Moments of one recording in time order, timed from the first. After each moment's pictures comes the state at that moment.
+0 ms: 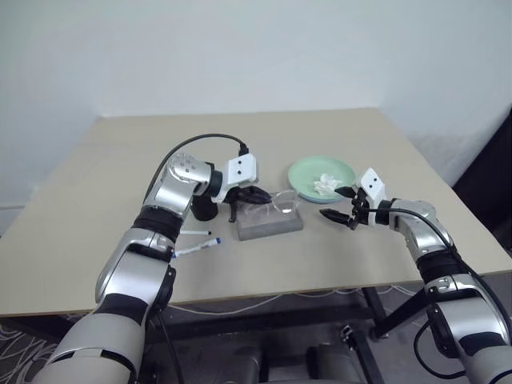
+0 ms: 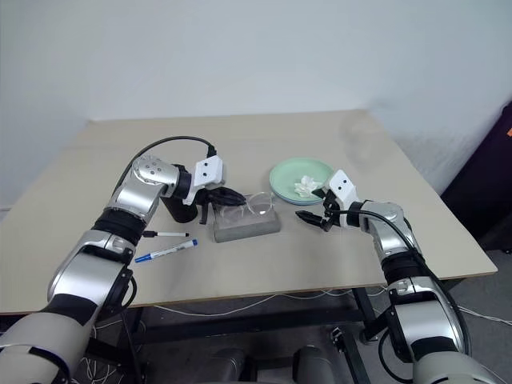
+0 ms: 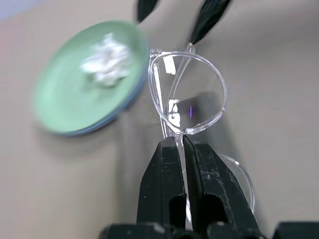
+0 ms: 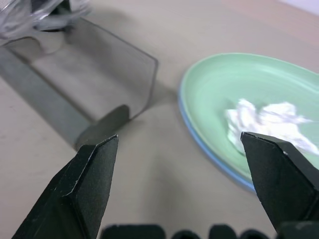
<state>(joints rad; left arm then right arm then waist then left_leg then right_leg) -1.03 0.44 -0.28 0.90 0.08 -0.17 -1.27 -0.69 -0.46 0.10 0.70 0.12 0.05 0.95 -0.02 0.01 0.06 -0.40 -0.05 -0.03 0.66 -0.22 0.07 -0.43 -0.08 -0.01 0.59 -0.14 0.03</state>
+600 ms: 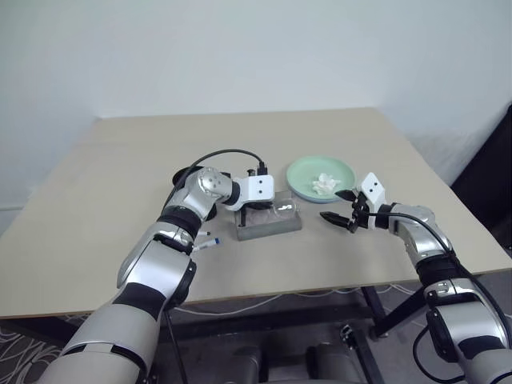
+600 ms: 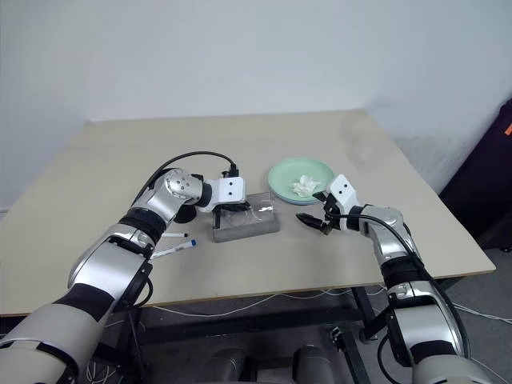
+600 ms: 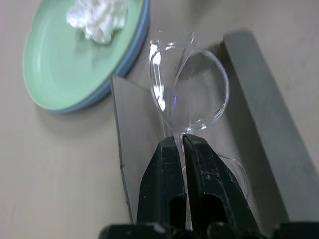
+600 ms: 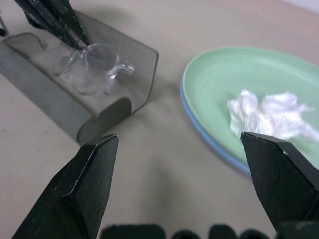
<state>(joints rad) -1.08 0.33 -0.39 1.16 0.32 -0.34 -1.00 -0.65 -0.45 0.09 0.68 0.12 0.04 0.94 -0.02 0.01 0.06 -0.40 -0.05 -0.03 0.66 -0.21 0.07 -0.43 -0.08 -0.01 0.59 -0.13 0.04</state>
